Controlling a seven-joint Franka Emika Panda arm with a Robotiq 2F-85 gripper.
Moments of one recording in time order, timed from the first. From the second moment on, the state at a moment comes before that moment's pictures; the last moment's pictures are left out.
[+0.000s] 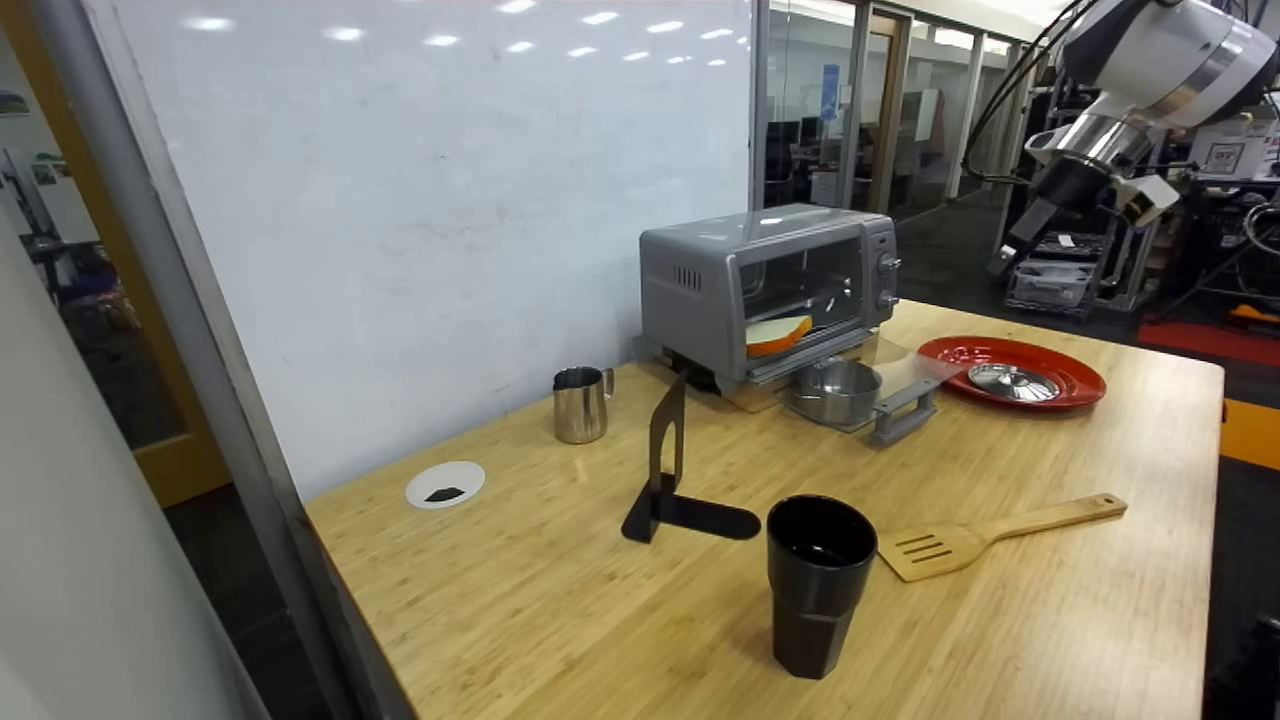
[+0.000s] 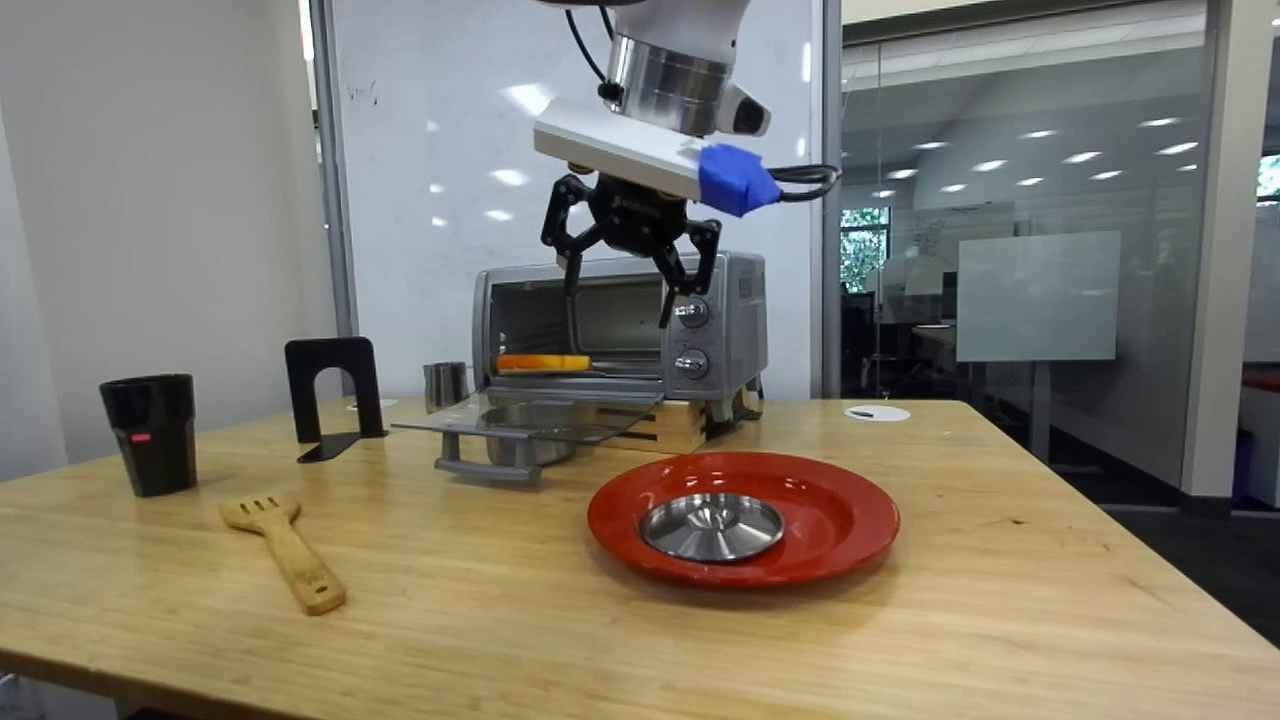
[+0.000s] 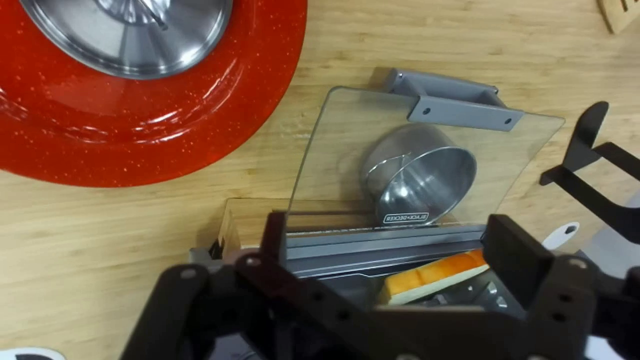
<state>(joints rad) -0.28 0.23 -0.39 -1.95 0.73 2.06 -1.23</state>
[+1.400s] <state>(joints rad) -0.51 0.68 -0.21 -1.52 0.81 1.68 -1.07</state>
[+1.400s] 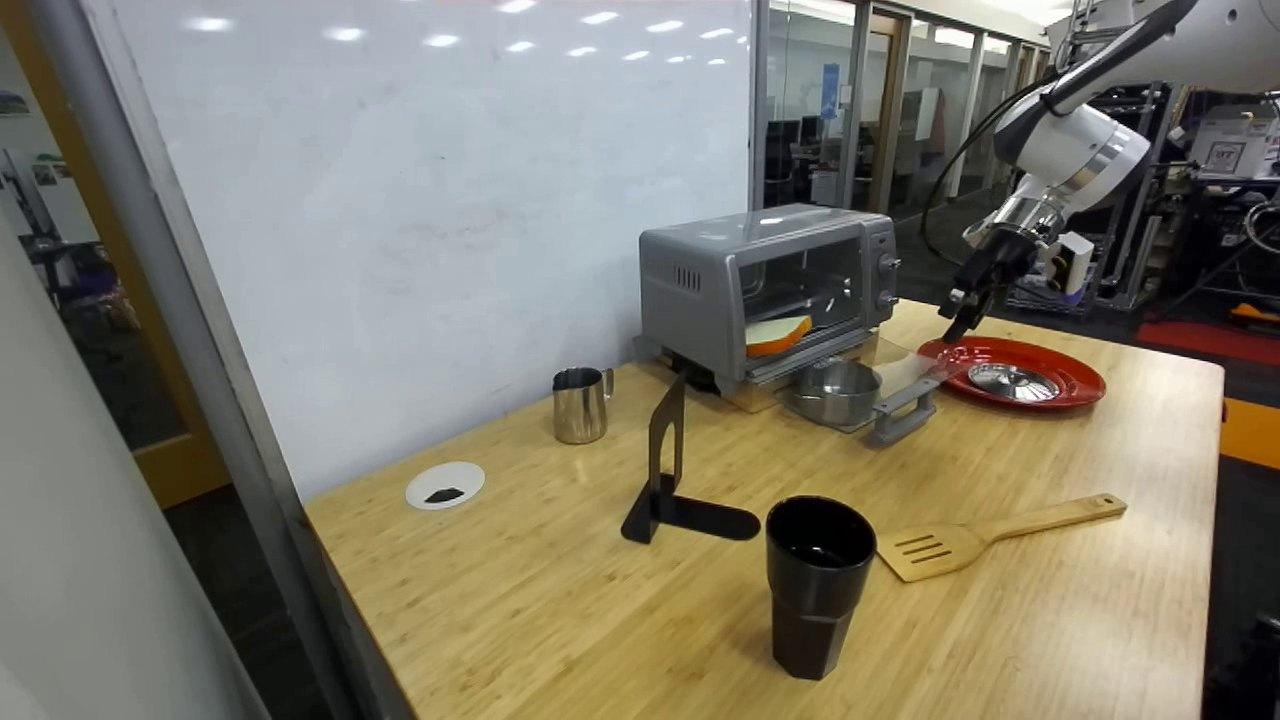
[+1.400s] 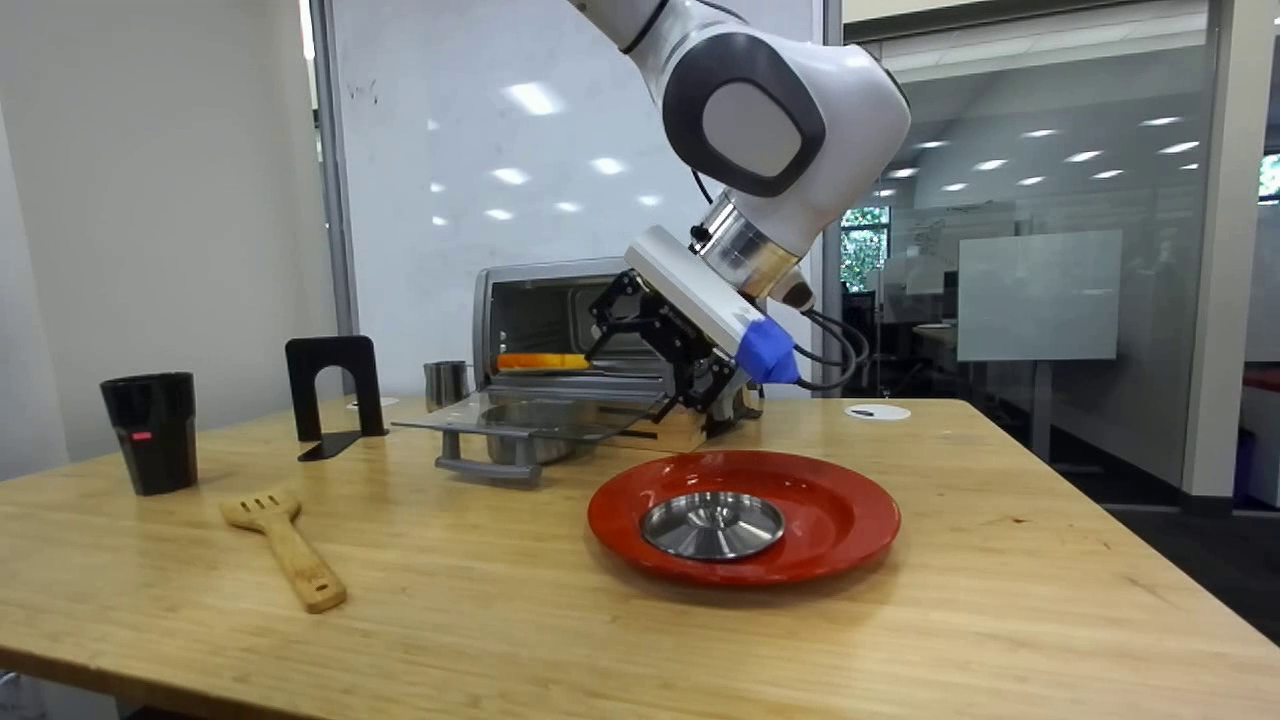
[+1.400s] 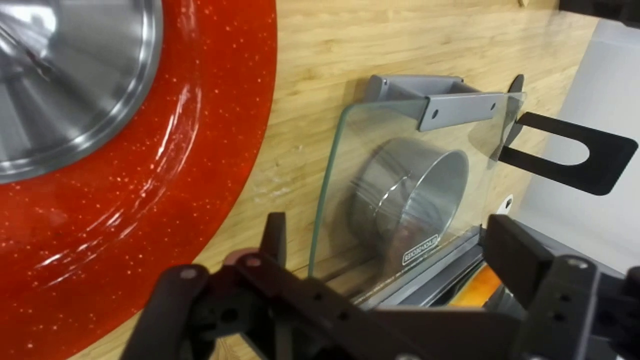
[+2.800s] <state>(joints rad) -0.55 0.74 -0.13 -1.52 0.87 1.55 -1.22</state>
